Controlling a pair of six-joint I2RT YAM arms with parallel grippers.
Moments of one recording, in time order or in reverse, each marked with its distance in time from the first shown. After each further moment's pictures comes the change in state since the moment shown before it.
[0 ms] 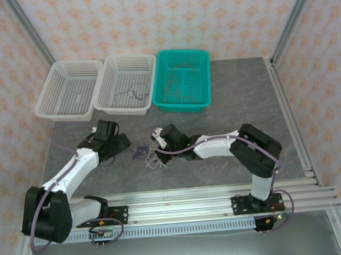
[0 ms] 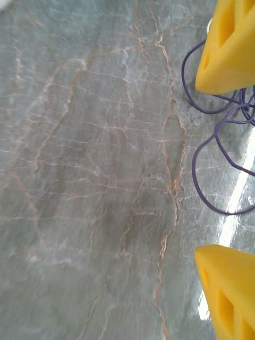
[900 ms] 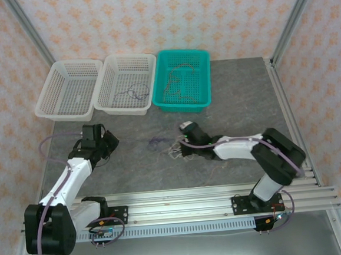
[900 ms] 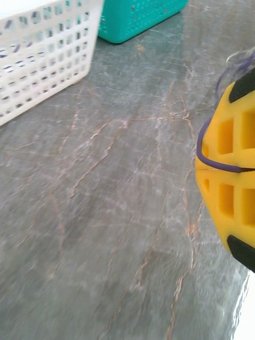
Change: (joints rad) left arm 0.177 -0.112 -0.090 0.168 0.223 -0.139; right arm -0.197 -0.256 -0.303 -0.006 0.217 0.227
